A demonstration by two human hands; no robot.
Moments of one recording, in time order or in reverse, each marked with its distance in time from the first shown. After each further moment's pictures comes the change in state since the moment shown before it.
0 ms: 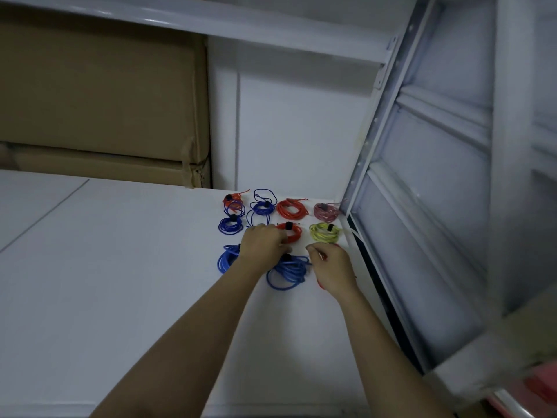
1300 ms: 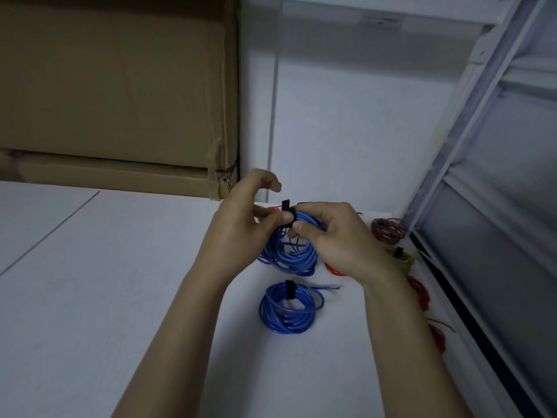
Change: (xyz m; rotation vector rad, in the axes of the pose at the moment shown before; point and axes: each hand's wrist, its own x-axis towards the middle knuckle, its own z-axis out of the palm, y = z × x) left_hand -0.003 -0.105 -0.063 -0.874 0.462 0.019; right_hand 0.063 -0.128 0.046 0.246 -0.340 -0.229
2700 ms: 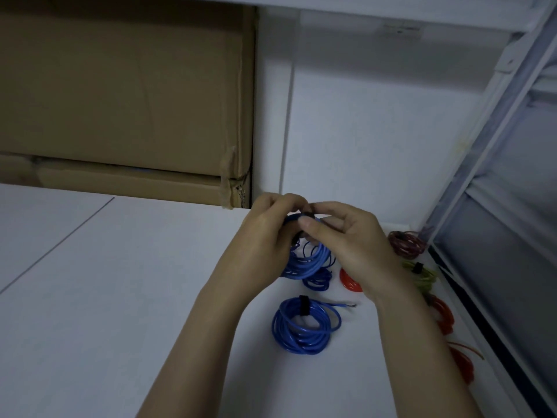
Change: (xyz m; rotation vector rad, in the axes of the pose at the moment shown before) left_hand 0.000 0.004 0.003 0.156 -0.081 0.061; right_hand 0.011 0.003 0.007 0.267 0.099 0.039
